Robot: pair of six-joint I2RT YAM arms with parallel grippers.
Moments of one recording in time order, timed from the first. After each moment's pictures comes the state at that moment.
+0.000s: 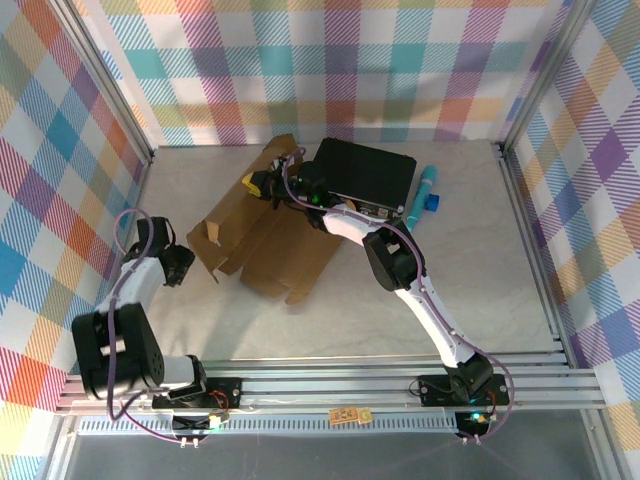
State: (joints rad) left arm 0.25 1.36 0.74 -0.43 0.05 -0.87; right arm 0.67 2.69 2.17 0.63 -0.68 1.69
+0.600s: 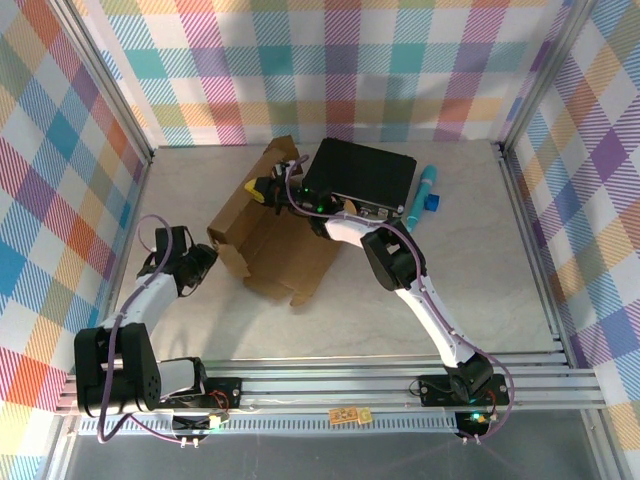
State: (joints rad) left arm 0.10 1.24 0.61 -0.27 0.15 -0.87; right arm 0.67 2.69 2.04 0.87 -0.73 1.74
